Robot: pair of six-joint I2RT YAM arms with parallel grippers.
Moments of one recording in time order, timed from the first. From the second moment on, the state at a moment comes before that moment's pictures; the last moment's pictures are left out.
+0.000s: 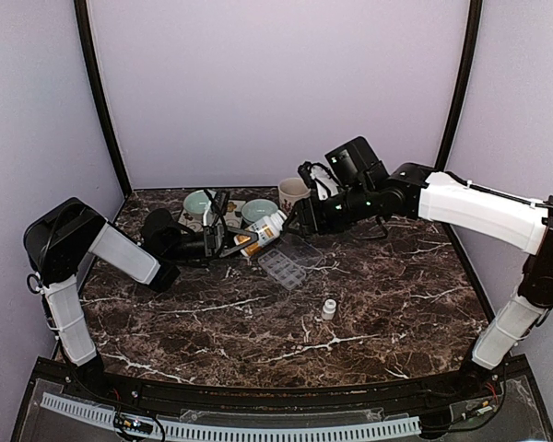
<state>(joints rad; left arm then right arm) -0.56 1.87 0.74 1.37 0.96 -1.03 0.86 1.62 1.46 -0.57 -0.15 0.45</state>
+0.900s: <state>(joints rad) -0.56 1.87 0.73 1.39 0.98 -1.04 0.86 1.62 1.49 -0.60 -0.09 0.45</state>
